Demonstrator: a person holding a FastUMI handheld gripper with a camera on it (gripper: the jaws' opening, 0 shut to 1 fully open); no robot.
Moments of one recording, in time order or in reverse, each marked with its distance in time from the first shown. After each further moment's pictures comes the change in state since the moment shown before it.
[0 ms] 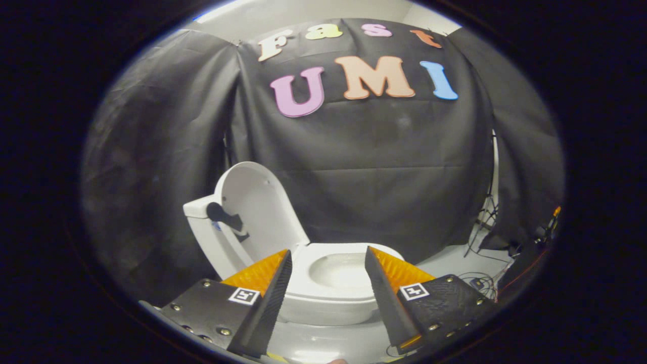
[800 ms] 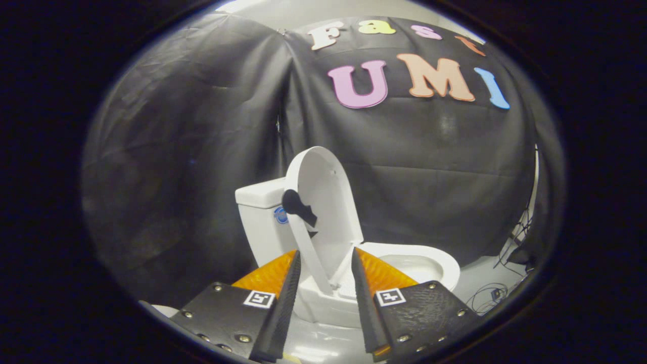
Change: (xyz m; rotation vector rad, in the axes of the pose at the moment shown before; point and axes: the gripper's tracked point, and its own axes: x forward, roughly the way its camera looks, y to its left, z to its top) arm 0.012 0.151 -0.019 -0.098 0.035 0.225
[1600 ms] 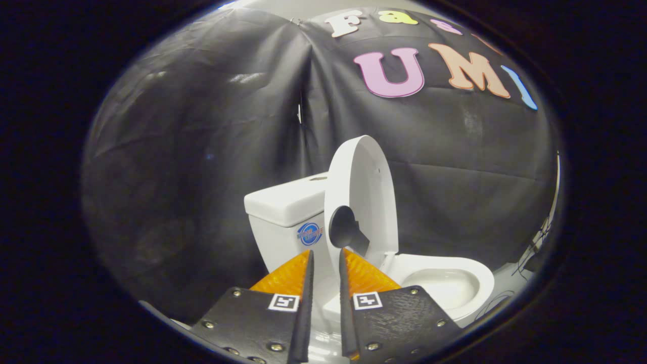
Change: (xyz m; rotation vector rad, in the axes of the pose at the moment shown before) arm 0.099 0.081 0.004 -0.027 0.033 0.137
